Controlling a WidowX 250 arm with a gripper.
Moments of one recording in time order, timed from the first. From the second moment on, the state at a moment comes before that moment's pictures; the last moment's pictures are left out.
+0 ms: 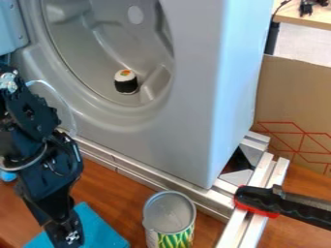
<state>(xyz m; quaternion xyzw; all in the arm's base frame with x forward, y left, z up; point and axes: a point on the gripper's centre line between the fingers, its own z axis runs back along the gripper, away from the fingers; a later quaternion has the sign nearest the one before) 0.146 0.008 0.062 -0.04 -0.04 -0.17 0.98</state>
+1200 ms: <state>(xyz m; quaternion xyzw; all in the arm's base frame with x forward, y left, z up) 0.176 0.017 -0.015 -0.09 -0.06 -0.21 0.97</state>
